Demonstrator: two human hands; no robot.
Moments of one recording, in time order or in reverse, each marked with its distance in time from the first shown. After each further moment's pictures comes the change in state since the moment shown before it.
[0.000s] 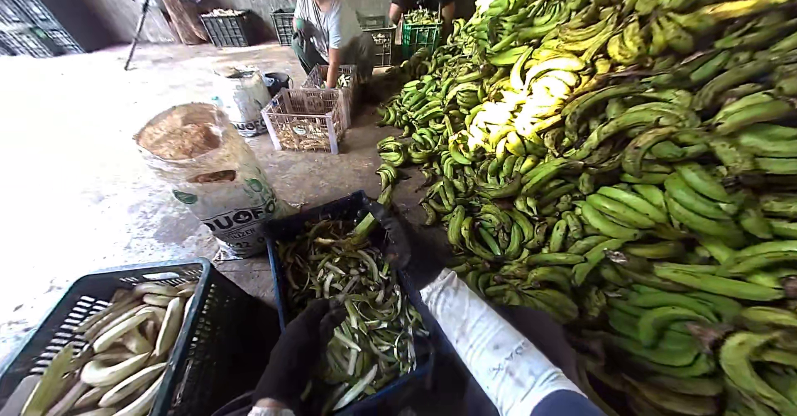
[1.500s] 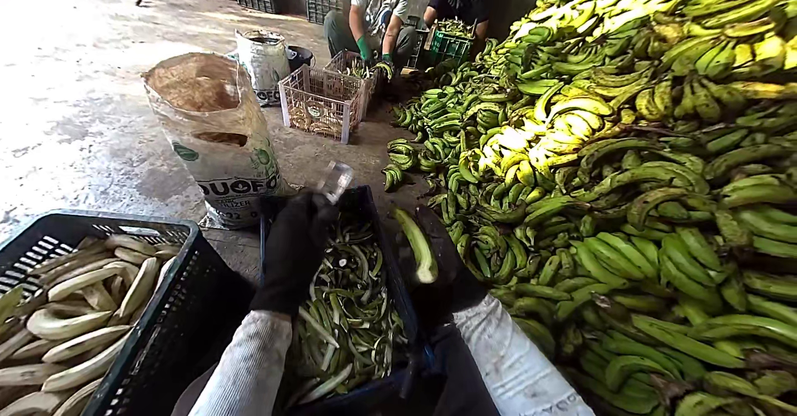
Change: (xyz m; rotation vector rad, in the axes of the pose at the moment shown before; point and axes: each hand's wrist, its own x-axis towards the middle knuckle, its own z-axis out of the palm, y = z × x) left_hand 0.055 0.066 -0.045 -0.131 0.588 0.294; right_hand -0.032 -0.028 -0.040 0.277 -0.155 0.319
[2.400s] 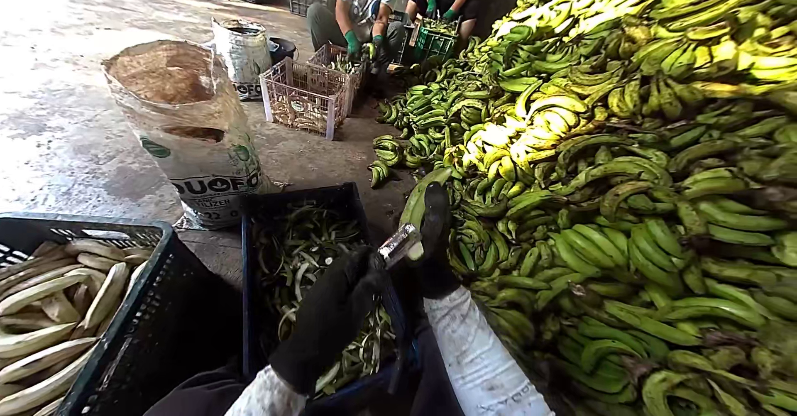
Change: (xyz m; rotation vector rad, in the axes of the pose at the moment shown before) left_hand -0.075 0.015 0.040 -0.312 -0.347 0.208; right_hand 0.006 -0.004 0.033 -0.495 0.484 -0.762
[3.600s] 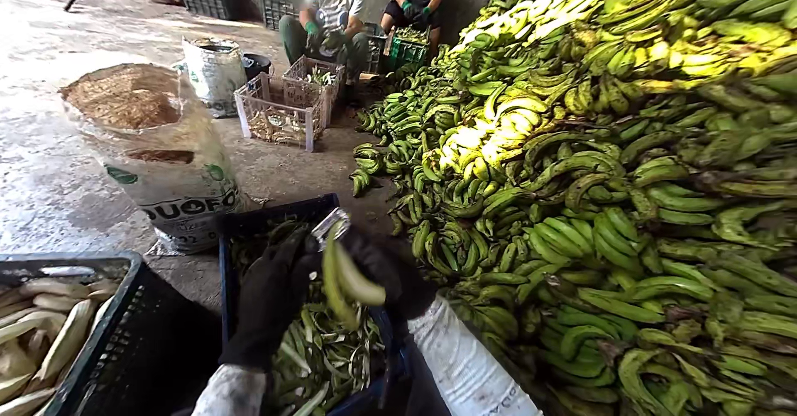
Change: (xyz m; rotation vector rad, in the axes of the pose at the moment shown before) left_hand 0.038 -0.037 -0.035 0.517 0.197 0.049; right_hand -0.020 0.005 -0.010 0.094 -0.780 0.339
